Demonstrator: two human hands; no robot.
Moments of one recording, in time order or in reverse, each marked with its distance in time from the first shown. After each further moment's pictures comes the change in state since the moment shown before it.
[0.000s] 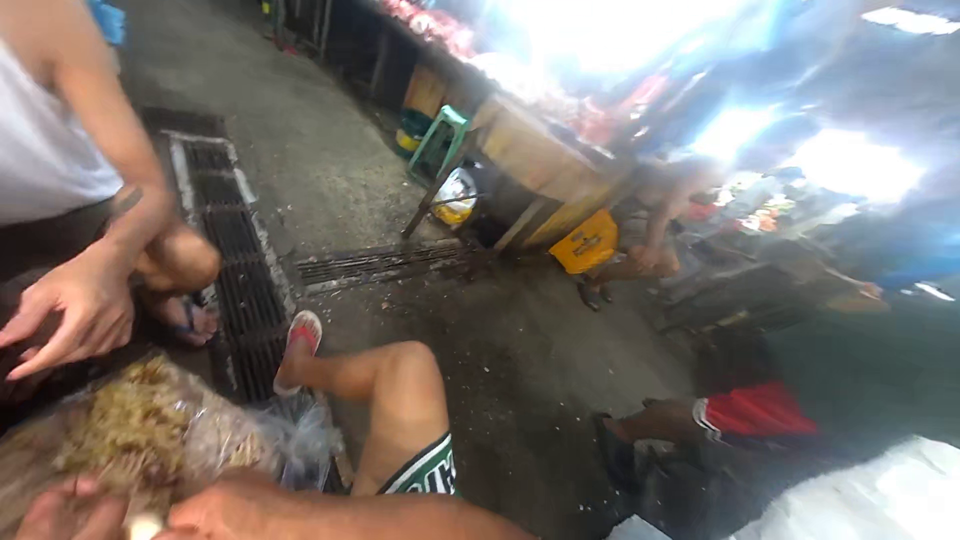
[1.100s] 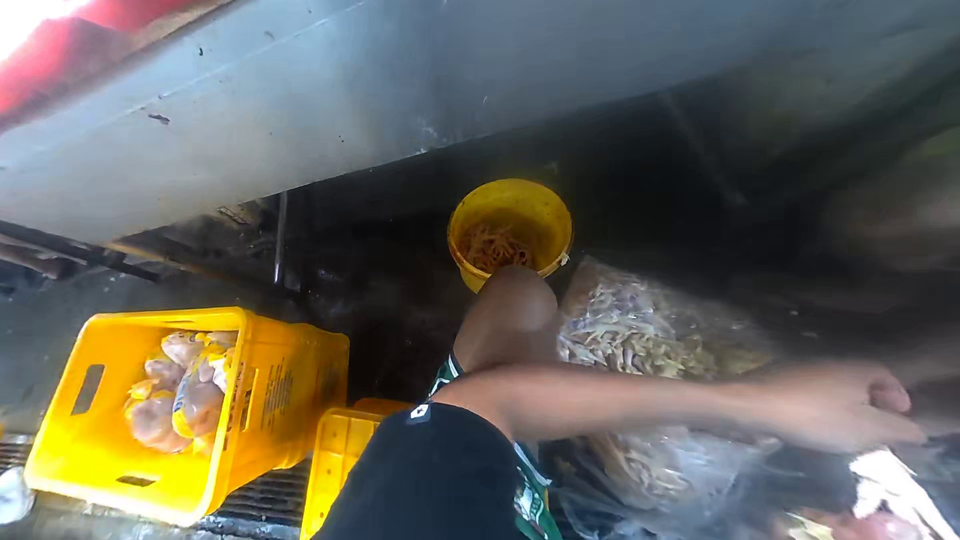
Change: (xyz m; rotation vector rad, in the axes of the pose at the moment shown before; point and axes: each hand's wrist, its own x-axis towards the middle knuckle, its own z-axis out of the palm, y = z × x) left_hand 0.003 -0.012 -0.059 -0.381 0.298 0.019; right_hand 0.040 0.006 0.053 0.411 0.083 -0.015
